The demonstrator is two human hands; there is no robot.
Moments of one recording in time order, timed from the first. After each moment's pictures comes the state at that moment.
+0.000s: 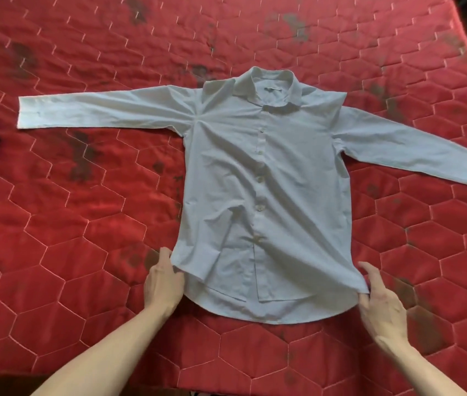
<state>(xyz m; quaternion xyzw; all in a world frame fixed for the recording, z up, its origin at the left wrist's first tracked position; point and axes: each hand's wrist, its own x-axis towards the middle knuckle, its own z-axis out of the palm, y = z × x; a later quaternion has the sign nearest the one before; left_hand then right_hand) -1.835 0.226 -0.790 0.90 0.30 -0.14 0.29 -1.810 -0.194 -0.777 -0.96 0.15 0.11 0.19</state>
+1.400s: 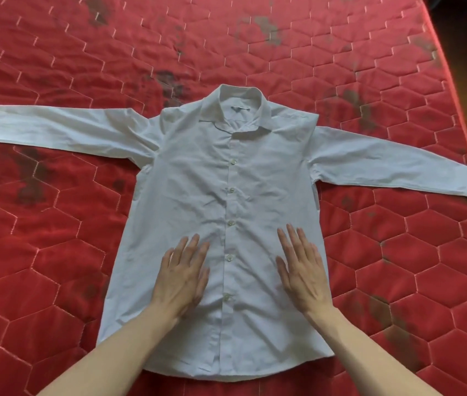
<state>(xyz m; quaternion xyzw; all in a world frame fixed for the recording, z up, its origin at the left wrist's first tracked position) -1.757 0.161 -0.812 0.98 -0.07 -0.17 0.06 -1.717 -0.141 -0.833 -0.98 -0.13 0.05 0.11</state>
